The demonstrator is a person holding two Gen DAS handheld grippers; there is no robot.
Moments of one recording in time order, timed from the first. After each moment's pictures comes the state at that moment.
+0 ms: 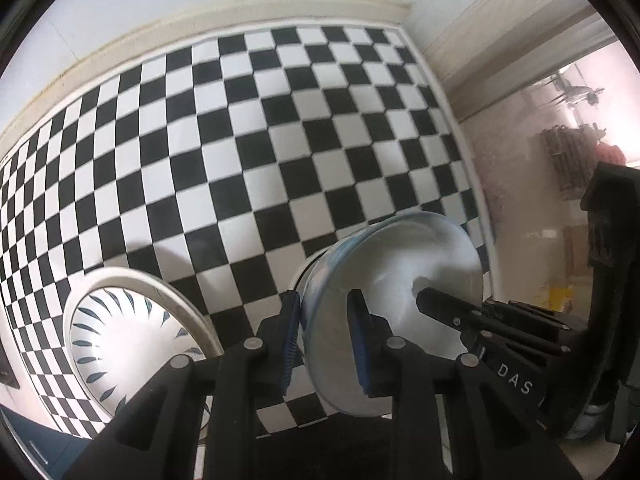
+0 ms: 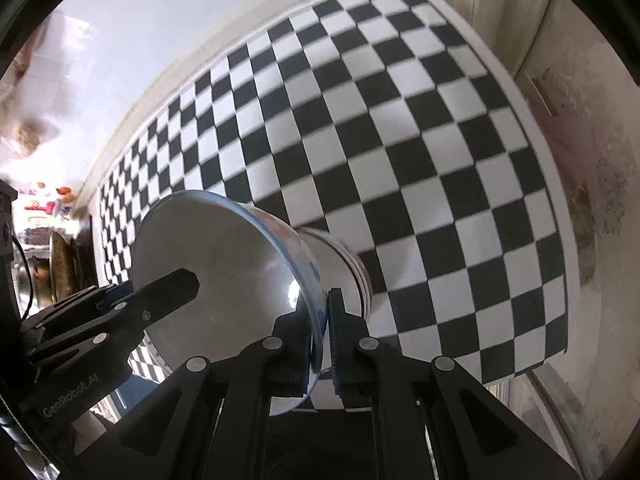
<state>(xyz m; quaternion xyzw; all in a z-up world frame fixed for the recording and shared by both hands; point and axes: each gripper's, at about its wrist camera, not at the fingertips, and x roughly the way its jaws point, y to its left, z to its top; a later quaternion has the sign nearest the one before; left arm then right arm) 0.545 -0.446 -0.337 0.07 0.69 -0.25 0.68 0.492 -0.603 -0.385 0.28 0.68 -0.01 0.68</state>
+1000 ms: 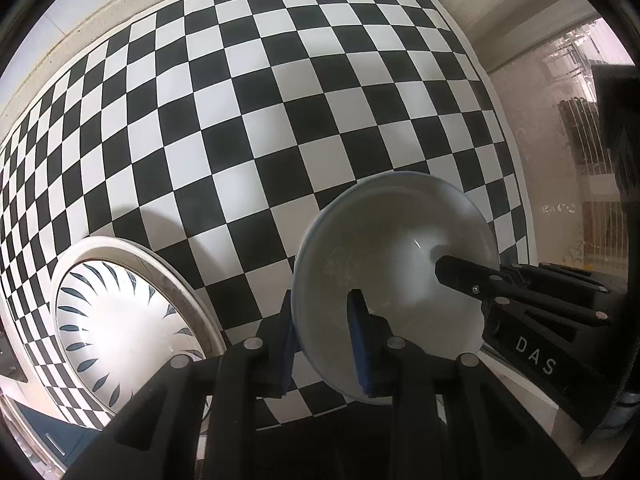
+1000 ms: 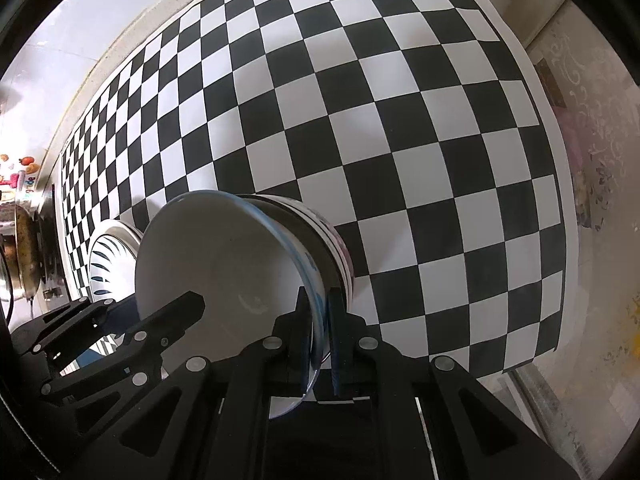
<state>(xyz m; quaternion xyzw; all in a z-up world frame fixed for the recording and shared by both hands) 0.531 -0.455 -0.383 0.11 0.72 -0.23 0.65 0.507 -0.587 -0.433 0.23 0.73 -0.02 0.64</state>
